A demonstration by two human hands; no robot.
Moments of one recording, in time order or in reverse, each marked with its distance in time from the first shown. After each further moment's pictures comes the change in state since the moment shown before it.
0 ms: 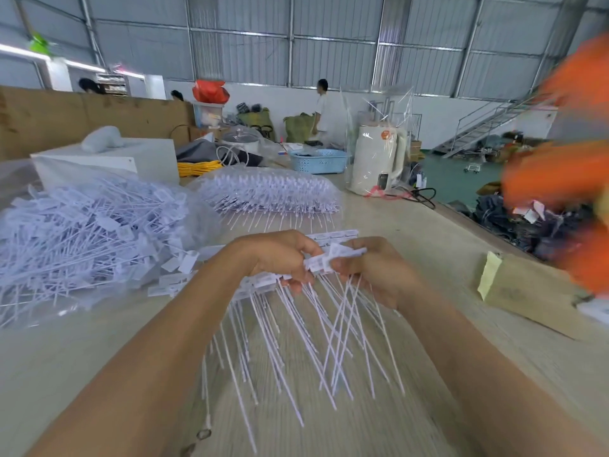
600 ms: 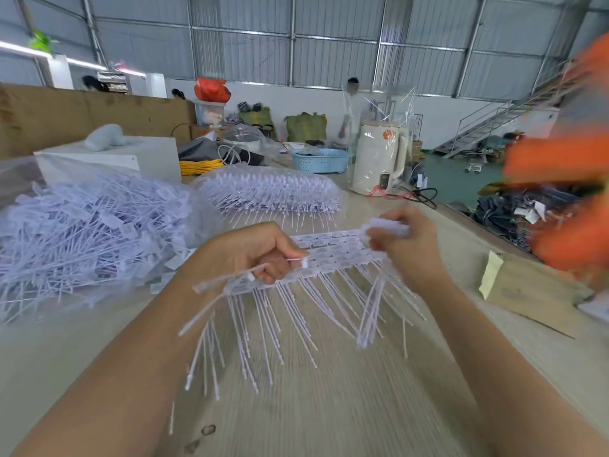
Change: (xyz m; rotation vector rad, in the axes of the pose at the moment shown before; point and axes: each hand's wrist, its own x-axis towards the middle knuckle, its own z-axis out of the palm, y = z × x) left_hand -0.005 -0.022 -0.012 -0.666 -0.155 -0.118; right_hand 0.007 -0.005 -0.028 -0.171 0.422 -0.334
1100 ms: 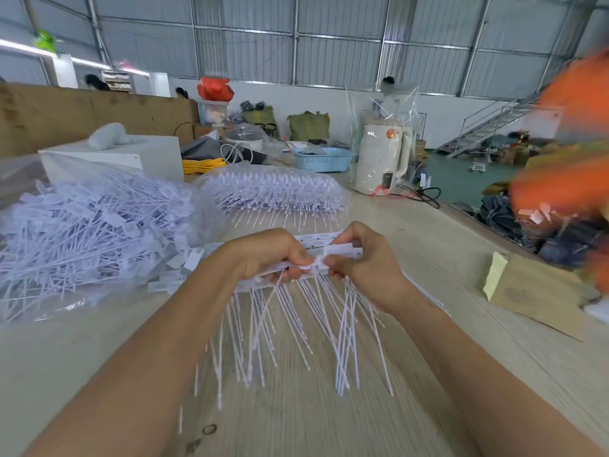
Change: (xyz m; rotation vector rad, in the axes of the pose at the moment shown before) left_hand 0.017 -0.007 0.003 0.229 0.198 0.045; right_hand -0.026 0.000 0.037 0.008 -0.314 0.037
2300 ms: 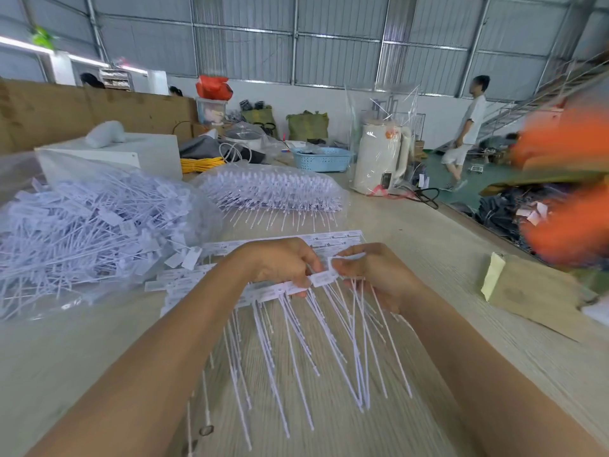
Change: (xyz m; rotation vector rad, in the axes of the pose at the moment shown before) left_hand -0.005 0.010 0.020 0.316 -0.046 0.057; right_hand 0.003 0.000 -0.013 0.138 -0.089 0.399
